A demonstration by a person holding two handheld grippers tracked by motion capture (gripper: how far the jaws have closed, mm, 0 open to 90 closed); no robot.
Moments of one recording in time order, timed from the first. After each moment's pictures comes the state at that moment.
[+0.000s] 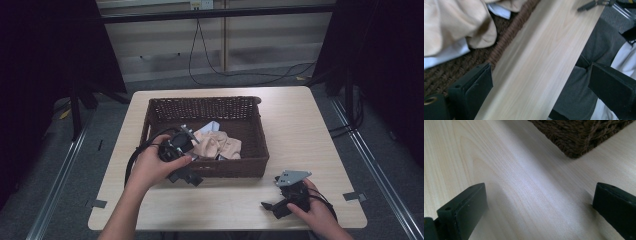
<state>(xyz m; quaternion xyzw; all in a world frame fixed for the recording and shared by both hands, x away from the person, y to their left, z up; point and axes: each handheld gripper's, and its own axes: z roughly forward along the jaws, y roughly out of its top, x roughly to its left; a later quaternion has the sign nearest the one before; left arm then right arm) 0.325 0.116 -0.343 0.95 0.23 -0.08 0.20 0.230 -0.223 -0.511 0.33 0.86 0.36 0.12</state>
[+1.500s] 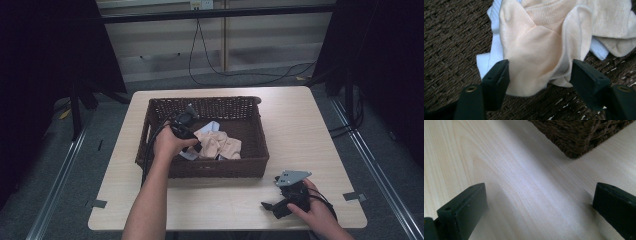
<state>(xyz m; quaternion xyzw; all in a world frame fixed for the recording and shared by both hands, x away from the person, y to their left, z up) 0.435 0.108 -0.419 0.90 0.41 -0.02 0.15 0.230 -0.223 -0.511 0.33 0.86 0.36 0.12</state>
